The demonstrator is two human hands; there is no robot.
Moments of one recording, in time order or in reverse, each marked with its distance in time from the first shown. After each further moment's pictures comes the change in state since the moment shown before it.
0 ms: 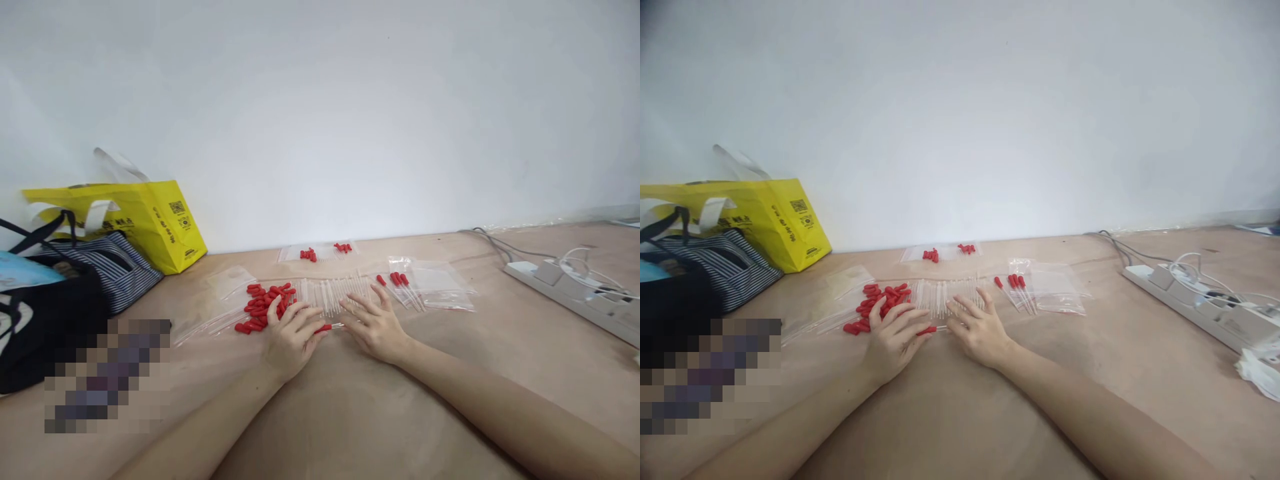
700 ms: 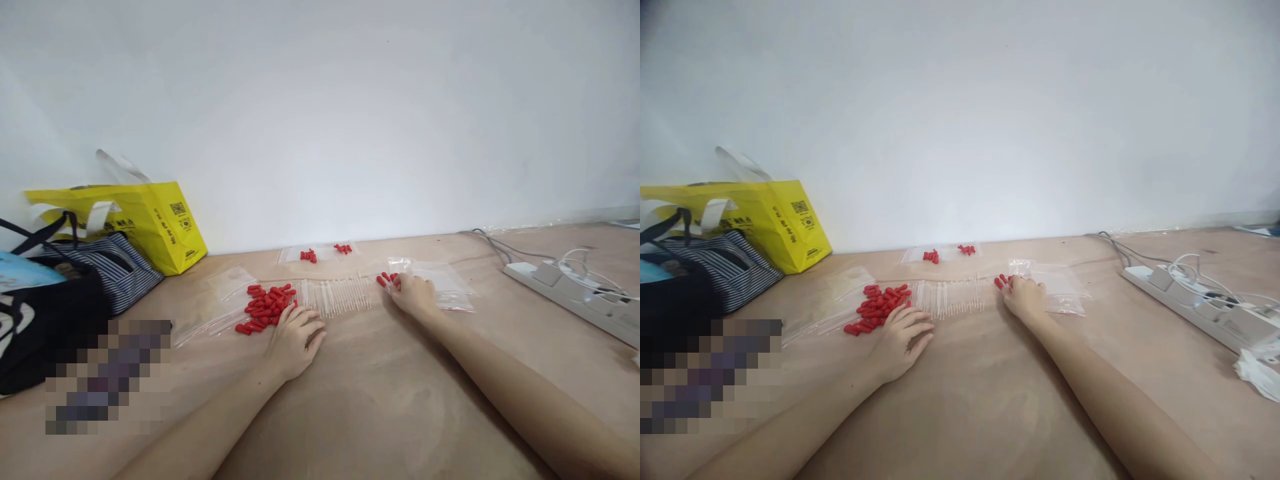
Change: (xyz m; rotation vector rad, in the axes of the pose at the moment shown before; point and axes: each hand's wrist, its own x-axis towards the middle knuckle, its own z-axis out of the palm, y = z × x) left_hand -0.010 -0.013 0.013 -0.086 -0.348 -0.136; right_hand -0.011 0.085 -0.008 -0.230 -0.763 1.071
